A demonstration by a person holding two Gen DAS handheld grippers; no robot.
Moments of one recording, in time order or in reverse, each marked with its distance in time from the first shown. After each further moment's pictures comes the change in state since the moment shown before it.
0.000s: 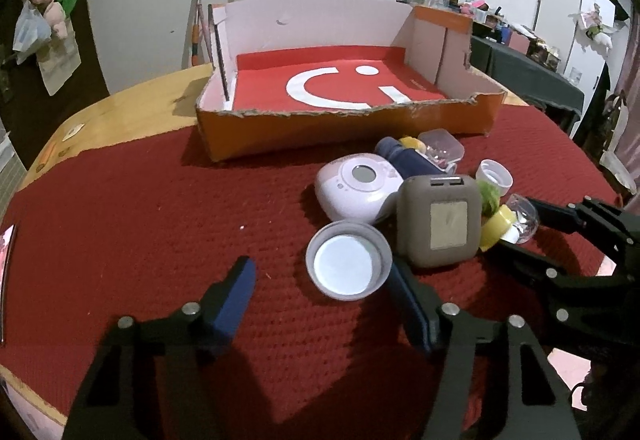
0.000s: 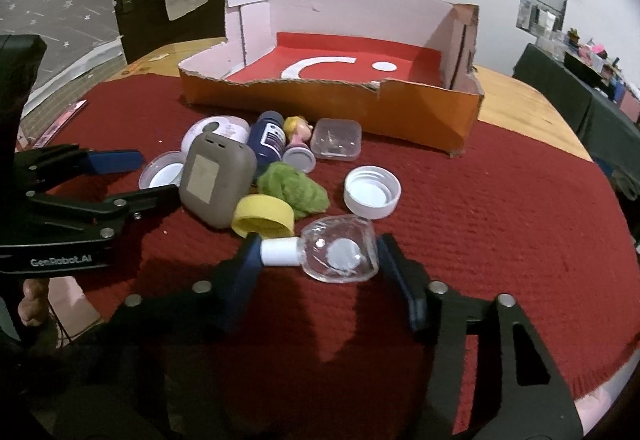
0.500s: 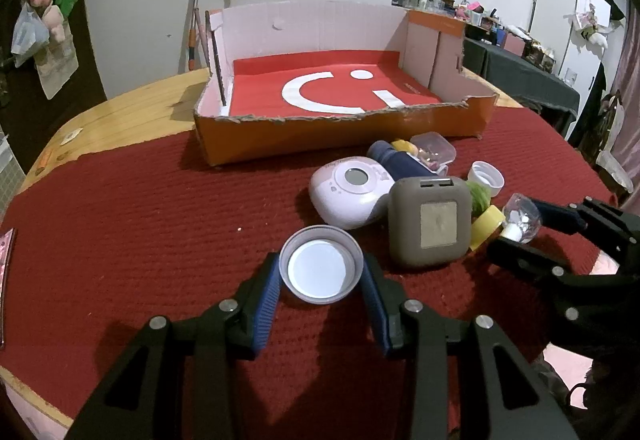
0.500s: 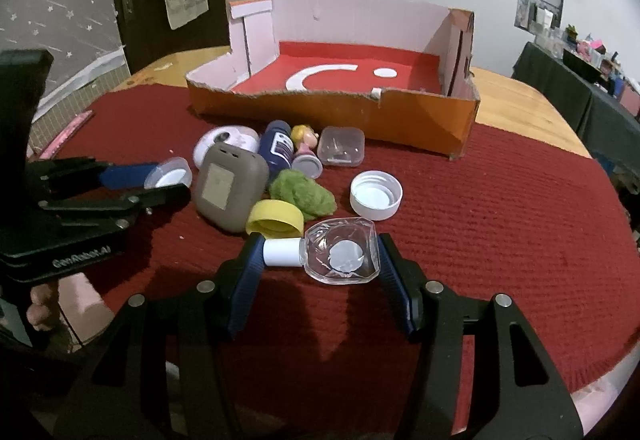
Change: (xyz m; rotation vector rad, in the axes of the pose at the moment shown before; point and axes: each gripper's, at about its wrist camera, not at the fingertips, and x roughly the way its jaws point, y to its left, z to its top) left arm -0.007 -0.003 -0.002 0.004 -0.014 -0.009; right arm -0.014 0.002 0.002 0.028 -0.024 0.017
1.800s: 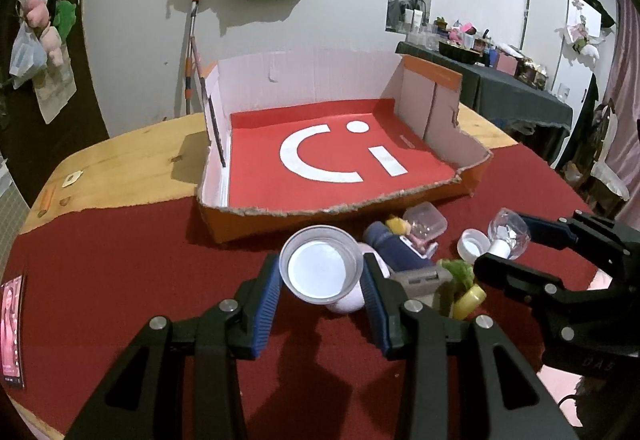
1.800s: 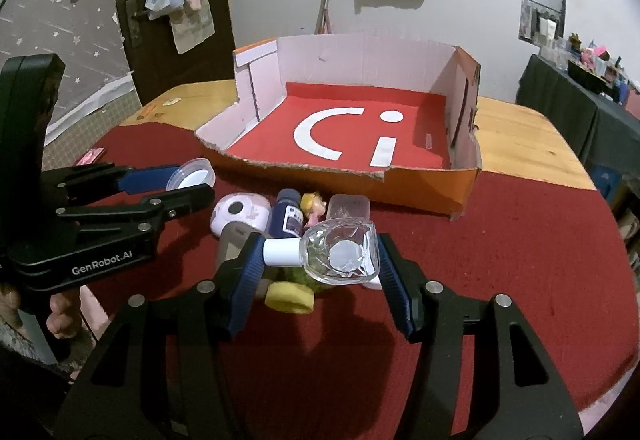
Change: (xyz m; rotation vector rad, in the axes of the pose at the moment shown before) left arm -0.013 0.003 0.048 0.008 -0.086 -0.010; right arm -0.009 -0.003 0.043 0.027 -0.058 0.037
